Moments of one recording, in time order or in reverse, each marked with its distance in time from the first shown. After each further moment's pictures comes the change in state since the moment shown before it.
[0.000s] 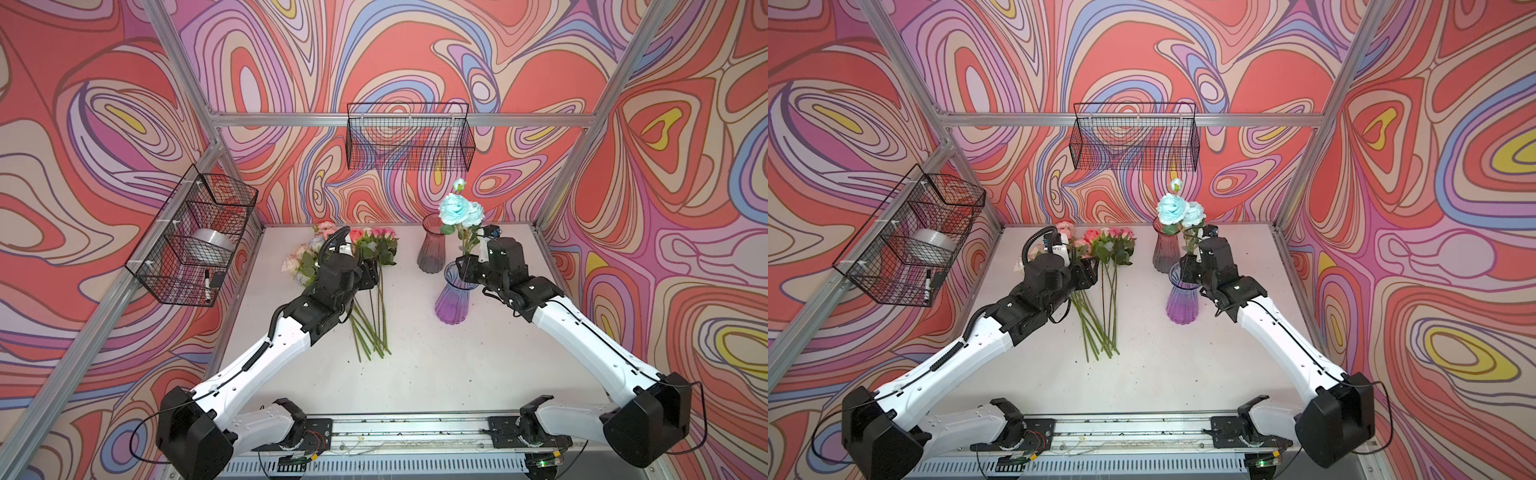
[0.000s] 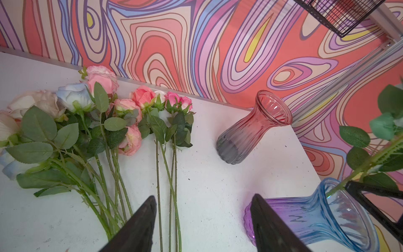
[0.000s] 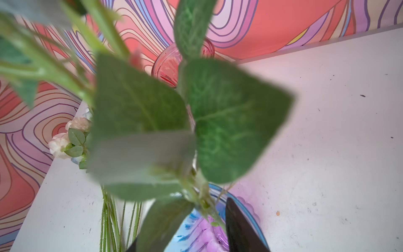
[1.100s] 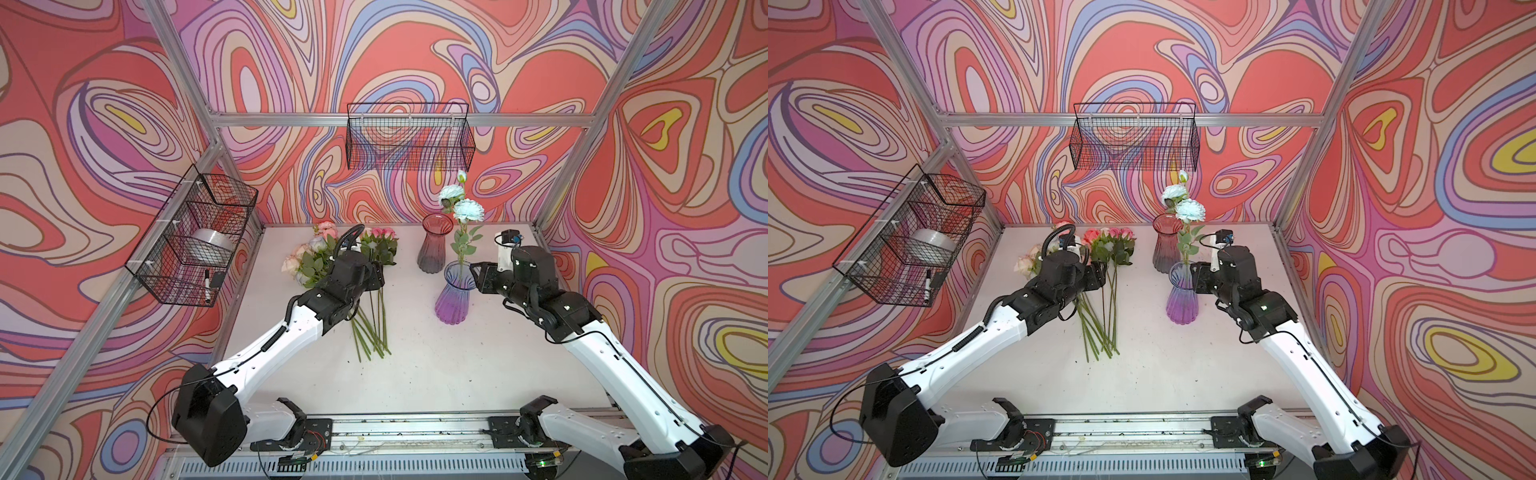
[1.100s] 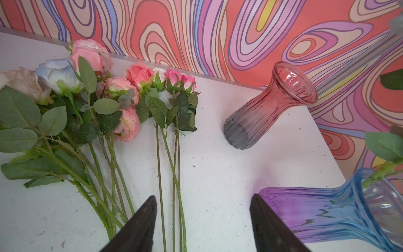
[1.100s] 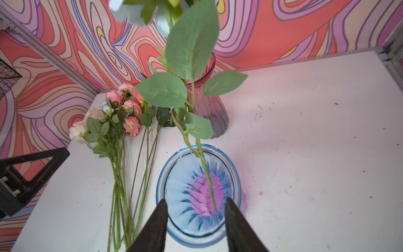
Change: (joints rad) left arm 0.000 0.150 0.055 -0.048 0.030 0.002; right arm 0.000 -0.234 0.003 -0.179 -0.001 -0.063
